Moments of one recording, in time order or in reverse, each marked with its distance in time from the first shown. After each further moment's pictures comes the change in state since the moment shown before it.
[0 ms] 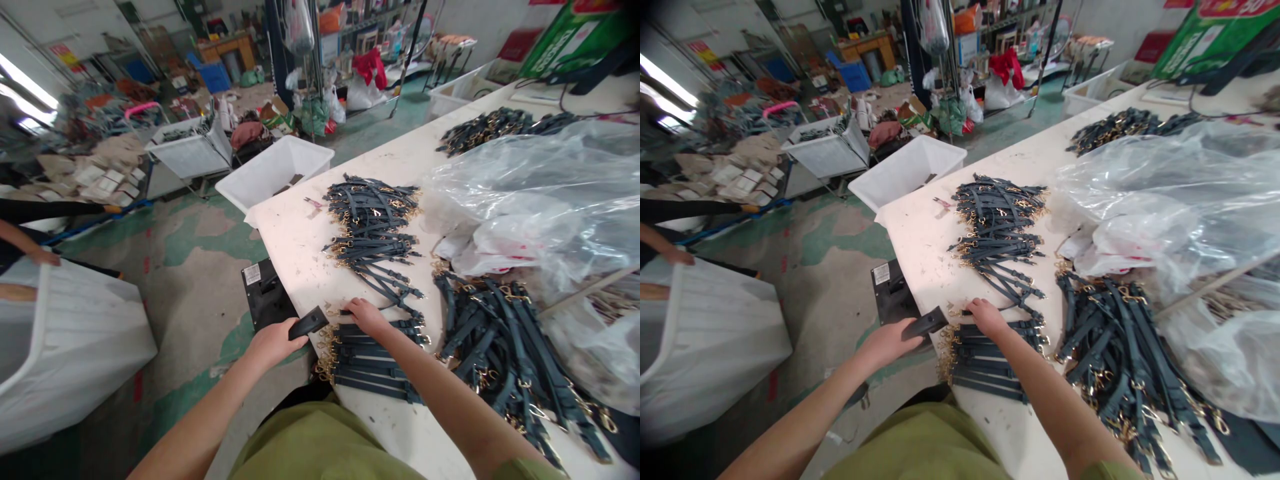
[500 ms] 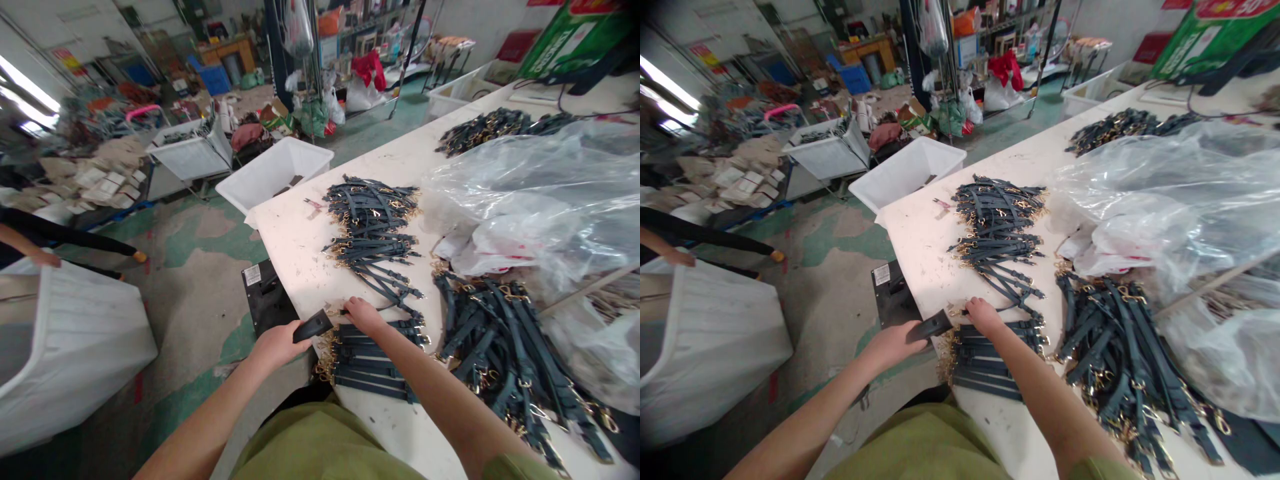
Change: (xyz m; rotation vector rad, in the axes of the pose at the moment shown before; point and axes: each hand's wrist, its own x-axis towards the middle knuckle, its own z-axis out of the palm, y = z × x) left_hand 0.000 0.002 0.006 0.008 -0.018 0.045; right_hand 0.005 -0.006 -0.003 -0.102 -0.096 0.054
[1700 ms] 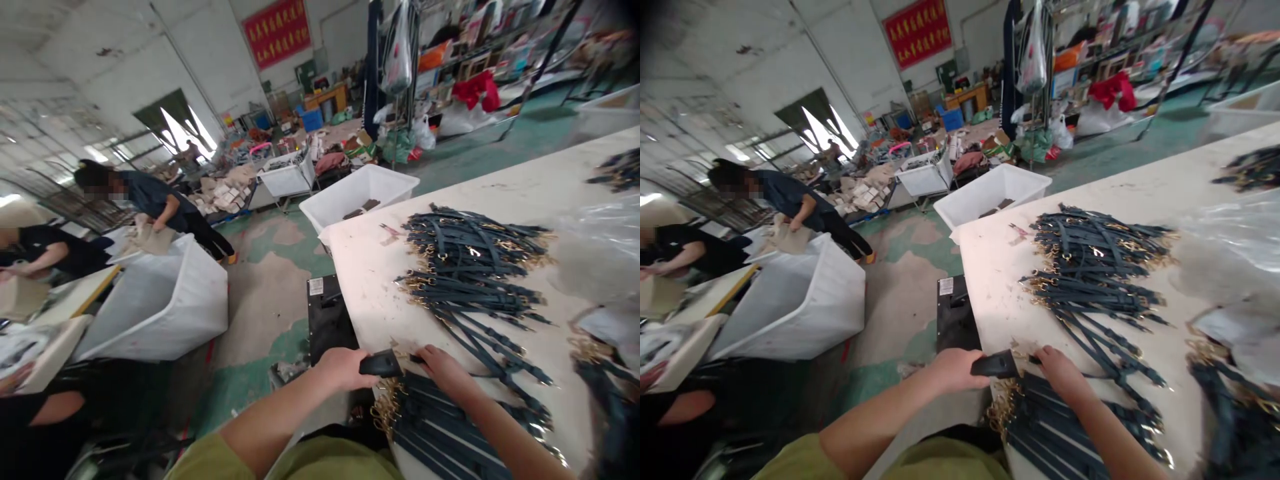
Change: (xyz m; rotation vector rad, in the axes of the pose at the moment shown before) left_hand -0.020 0.007 0.002 0.020 0.029 0.028; right_hand 0.007 0.016 0.025 0.148 0.032 -0.156
